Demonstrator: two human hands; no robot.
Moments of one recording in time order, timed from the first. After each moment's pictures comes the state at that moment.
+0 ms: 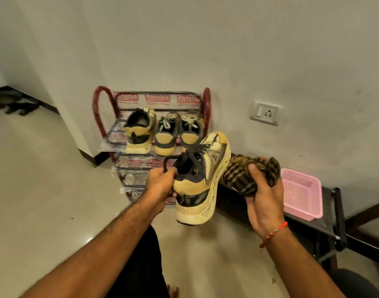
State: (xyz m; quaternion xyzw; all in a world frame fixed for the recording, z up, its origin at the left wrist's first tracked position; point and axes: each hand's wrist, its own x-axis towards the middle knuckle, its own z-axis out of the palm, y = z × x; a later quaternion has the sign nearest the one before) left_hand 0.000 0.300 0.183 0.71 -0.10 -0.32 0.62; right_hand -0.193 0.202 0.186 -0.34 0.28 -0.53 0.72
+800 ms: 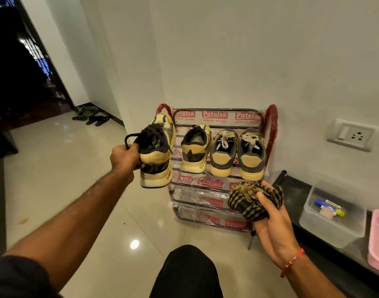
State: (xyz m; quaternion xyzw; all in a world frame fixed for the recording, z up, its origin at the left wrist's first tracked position) left_hand 0.242 0.384 0.226 0.78 -0.01 -0.03 0.62; right_hand -0.074 0.213 0.145 -0.33 0.24 -0.35 0.84
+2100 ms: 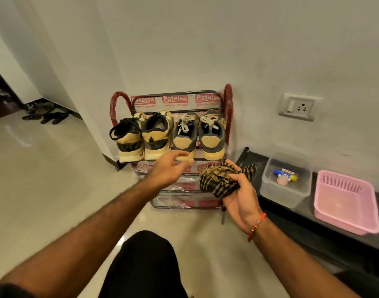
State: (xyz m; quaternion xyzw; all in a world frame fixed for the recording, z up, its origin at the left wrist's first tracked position) left_hand 0.087 0.285 0.192 0.82 -0.35 -0.21 0.40; right_hand -0.087 0.191 0.137 -0.27 0.24 -0.35 0.86
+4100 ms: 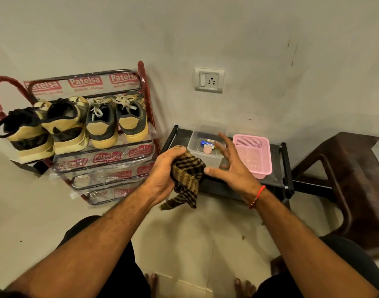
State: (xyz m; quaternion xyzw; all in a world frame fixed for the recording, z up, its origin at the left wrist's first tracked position) left_hand -0.090 0.209 0.148 0.49 -0.22 -0.57 0.62; right_hand -0.273 0.127 0.140 -0.68 0.33 -0.28 0.59
